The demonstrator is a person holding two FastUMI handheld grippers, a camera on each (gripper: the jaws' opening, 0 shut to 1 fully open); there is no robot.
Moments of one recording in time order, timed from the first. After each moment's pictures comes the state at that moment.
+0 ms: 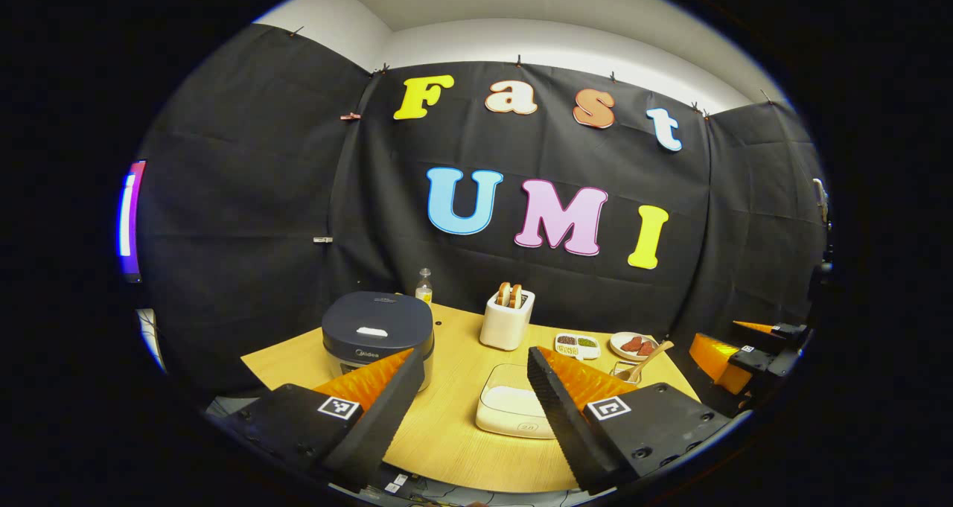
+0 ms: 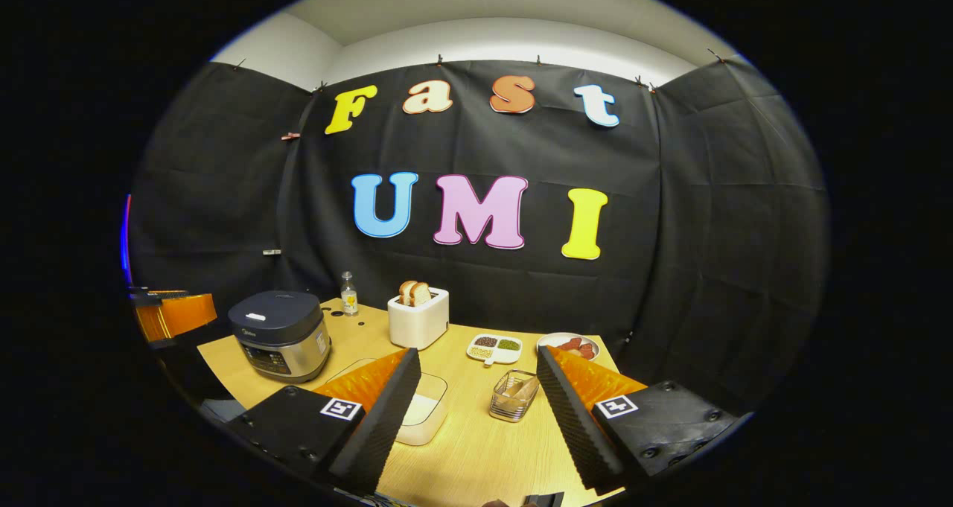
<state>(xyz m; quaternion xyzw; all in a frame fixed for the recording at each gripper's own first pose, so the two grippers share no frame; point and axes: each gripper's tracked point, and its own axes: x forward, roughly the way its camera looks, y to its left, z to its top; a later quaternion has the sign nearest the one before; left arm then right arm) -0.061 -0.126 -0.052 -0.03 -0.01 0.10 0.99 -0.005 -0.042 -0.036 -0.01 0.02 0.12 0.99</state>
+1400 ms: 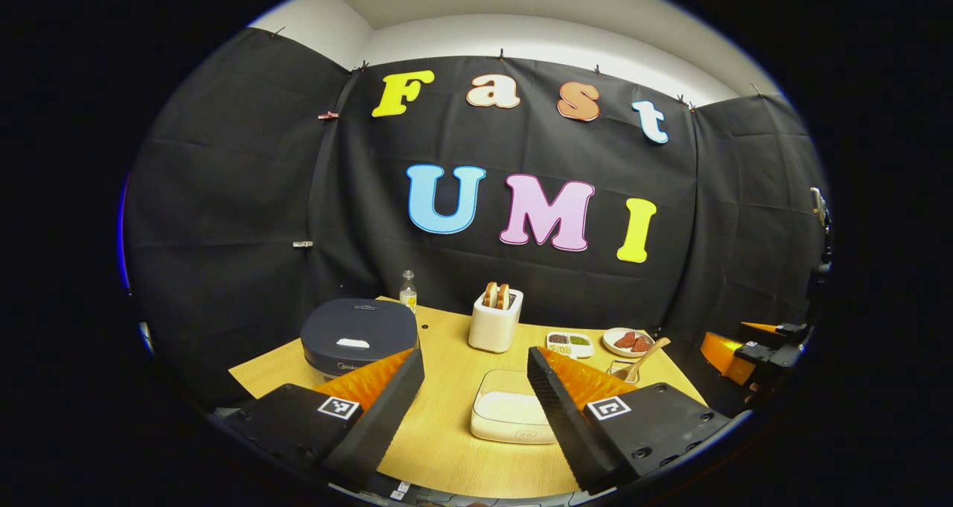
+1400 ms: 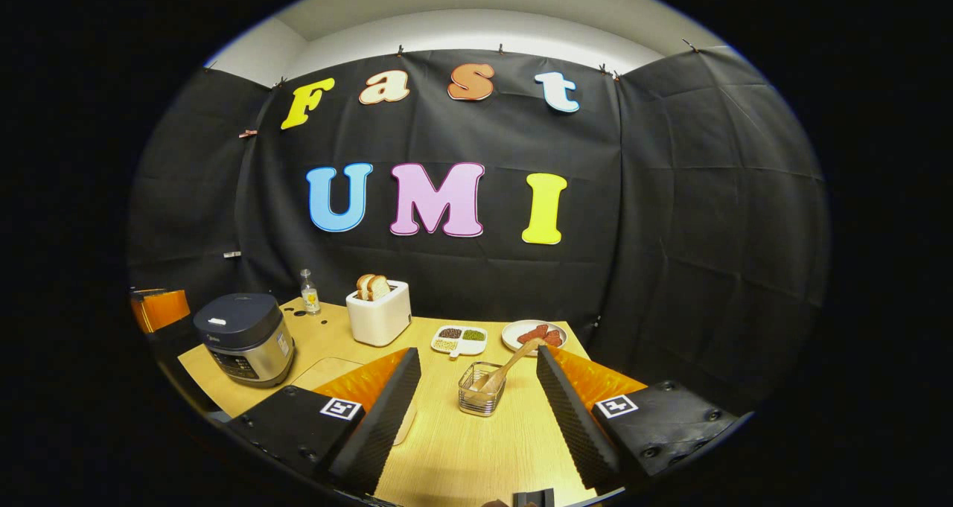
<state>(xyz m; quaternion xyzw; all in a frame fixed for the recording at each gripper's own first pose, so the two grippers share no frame) -0.034 -0.126 -0.046 -0.02 0.00 0.07 1.00 0.017 -0.070 -0.046 -0.01 0.04 0.05 1.00</state>
